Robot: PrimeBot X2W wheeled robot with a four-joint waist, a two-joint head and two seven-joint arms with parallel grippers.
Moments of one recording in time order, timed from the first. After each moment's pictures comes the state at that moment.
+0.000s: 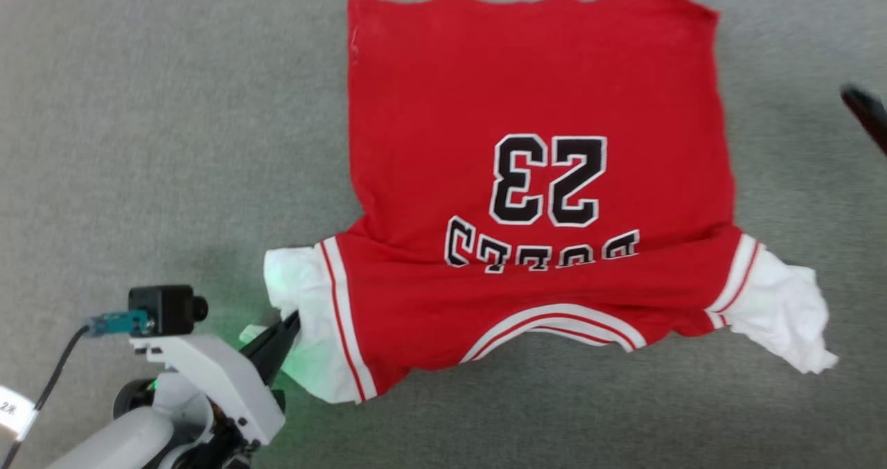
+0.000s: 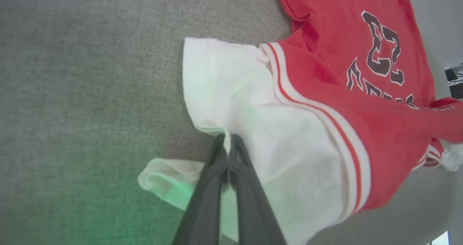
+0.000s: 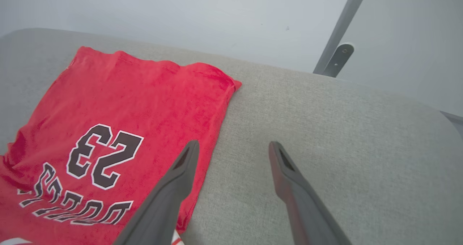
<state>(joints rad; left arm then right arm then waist) -0.43 0.84 -0.87 -0.05 -1.43 0.25 -0.06 -0.57 -0.51 -0.06 -0.14 0.62 0.13 0.90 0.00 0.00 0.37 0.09</state>
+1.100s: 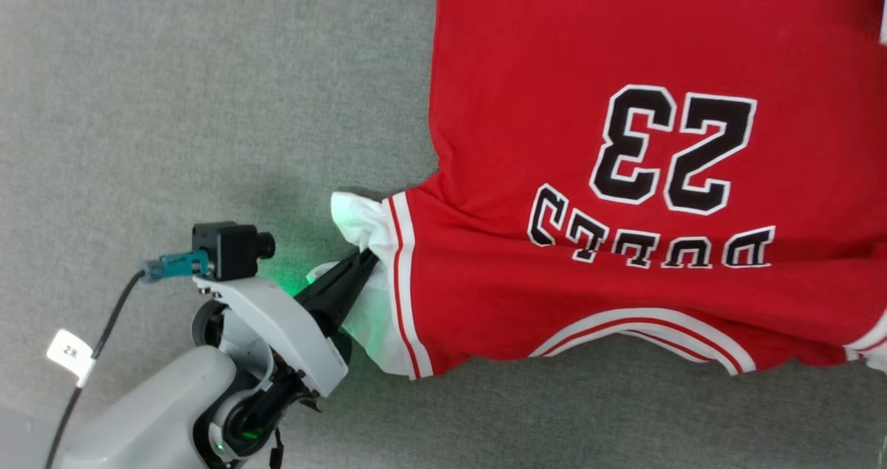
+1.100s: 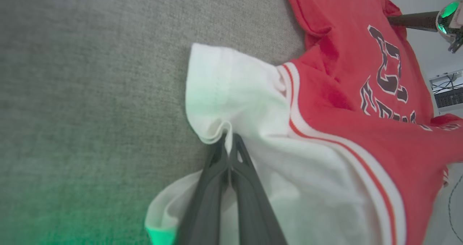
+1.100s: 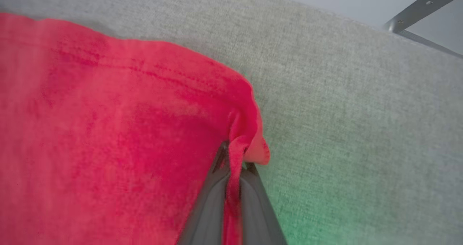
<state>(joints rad) -0.60 0.67 -0.90 0.05 -1.34 0.13 -0.07 -1.27 -0.42 0.26 0.79 0.38 0.13 0.85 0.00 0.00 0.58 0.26</state>
